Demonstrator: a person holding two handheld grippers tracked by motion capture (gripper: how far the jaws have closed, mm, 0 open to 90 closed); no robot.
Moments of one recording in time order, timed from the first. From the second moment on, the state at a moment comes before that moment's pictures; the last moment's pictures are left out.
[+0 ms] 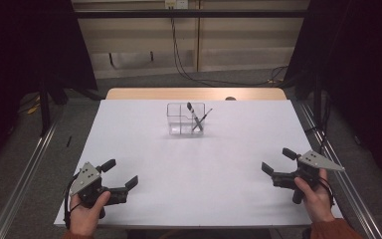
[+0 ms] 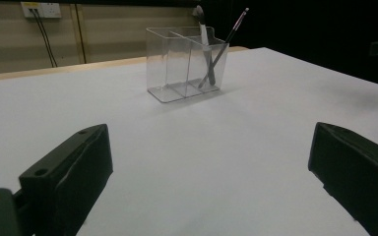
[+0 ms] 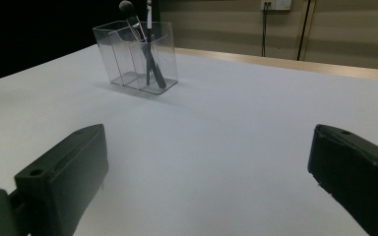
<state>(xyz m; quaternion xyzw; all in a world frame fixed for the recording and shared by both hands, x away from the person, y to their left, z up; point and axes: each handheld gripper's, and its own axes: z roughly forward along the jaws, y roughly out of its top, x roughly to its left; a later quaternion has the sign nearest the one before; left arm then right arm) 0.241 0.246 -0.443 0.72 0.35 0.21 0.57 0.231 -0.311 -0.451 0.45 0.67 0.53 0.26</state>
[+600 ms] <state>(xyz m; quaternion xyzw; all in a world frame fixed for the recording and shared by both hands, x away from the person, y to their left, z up) 0.239 0.251 -0.442 0.71 0.35 0.21 0.57 0.223 -0.315 -0.458 0.45 0.67 0.52 0.26</state>
